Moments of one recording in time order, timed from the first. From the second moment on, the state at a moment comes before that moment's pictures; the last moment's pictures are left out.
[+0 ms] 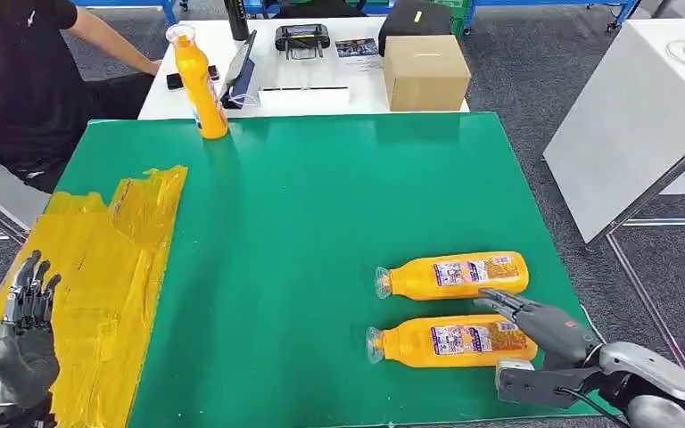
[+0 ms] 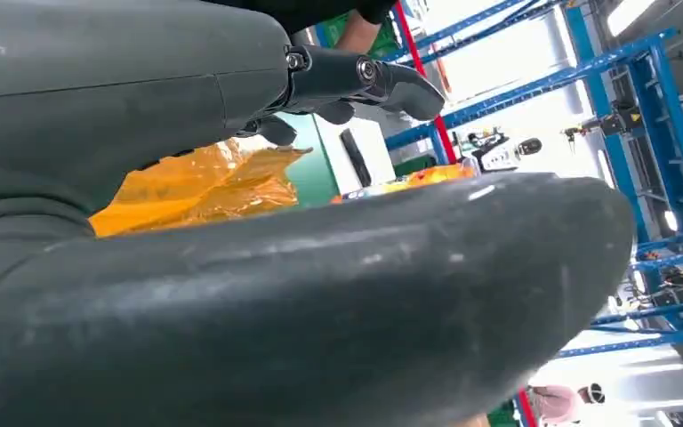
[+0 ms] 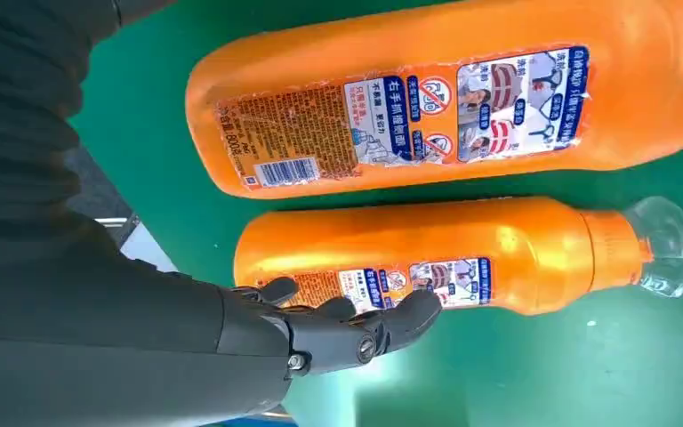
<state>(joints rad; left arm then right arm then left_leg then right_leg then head) 0.24 -0.13 0.38 -1.86 -0.16 -0.25 -0.55 0.13 -0.86 0.34 -1.88 0.42 0.33 -0.01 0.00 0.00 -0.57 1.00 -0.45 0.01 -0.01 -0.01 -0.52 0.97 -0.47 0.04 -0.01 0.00</state>
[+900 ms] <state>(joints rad) 0.19 -0.09 0.29 -1.83 -0.11 -0.22 -0.52 -0.03 -0.83 0.57 -1.71 0.51 0.34 0.03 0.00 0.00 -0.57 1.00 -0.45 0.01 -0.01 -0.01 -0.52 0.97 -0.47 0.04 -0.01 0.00</state>
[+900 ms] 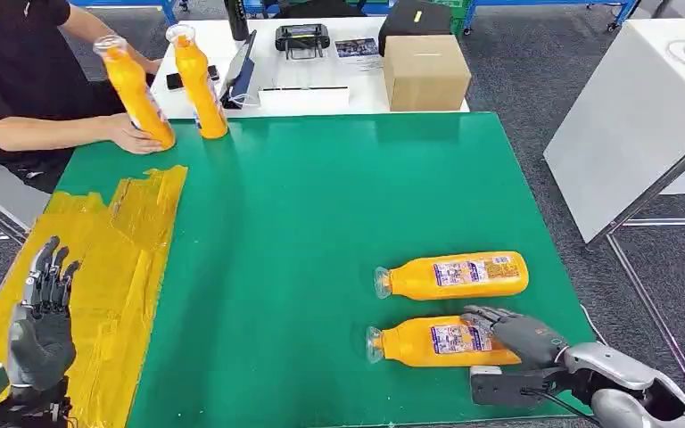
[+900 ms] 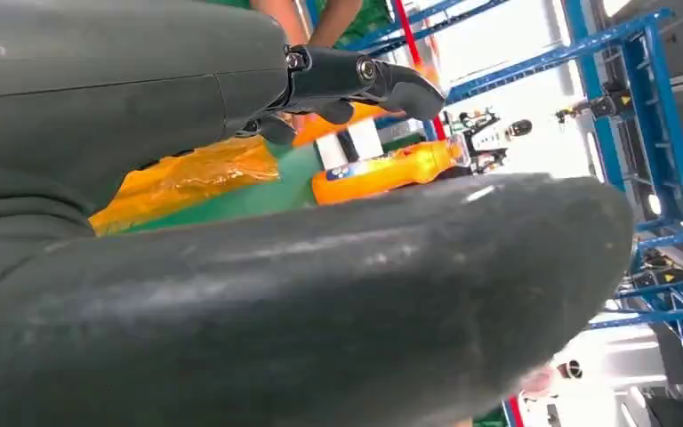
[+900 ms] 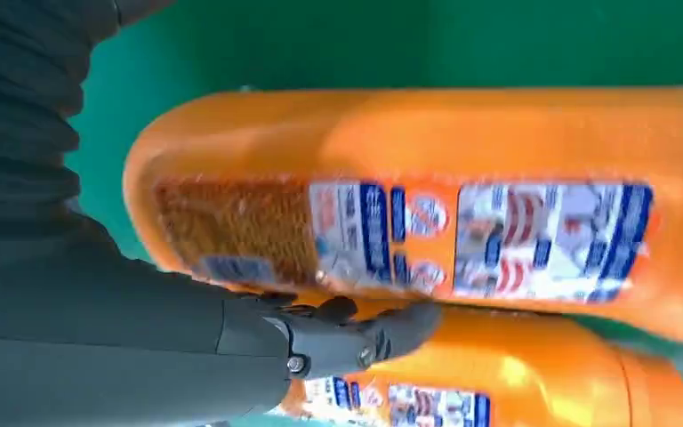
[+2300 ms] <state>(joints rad) 0.16 -0.06 0.21 -1.75 0.20 -0.29 -0.37 -0.22 -0.44 0.62 -1.47 0.18 0.18 -0.12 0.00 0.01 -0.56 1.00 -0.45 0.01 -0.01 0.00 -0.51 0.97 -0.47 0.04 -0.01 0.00</state>
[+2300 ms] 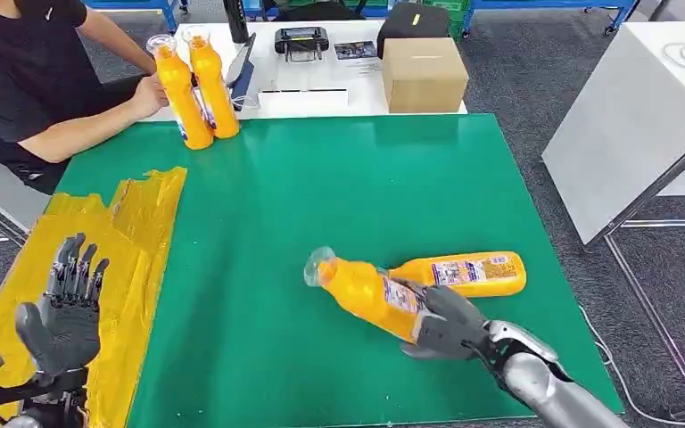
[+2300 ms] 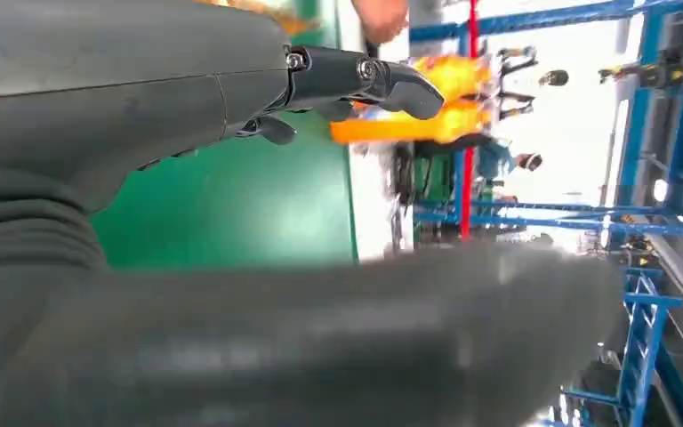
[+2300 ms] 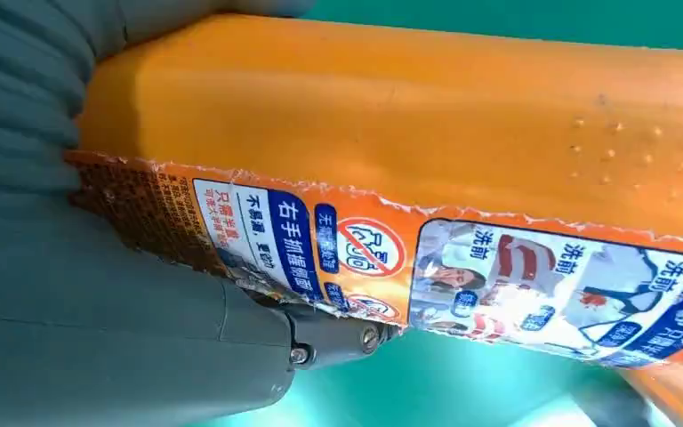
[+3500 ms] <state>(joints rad) 0.15 -0.14 -0.10 -1.78 0.31 -0.27 -0.33 -0.53 0.18 0.85 -1.12 0.20 0.14 -0.06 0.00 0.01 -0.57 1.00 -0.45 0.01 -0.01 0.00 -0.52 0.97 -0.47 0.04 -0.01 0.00</state>
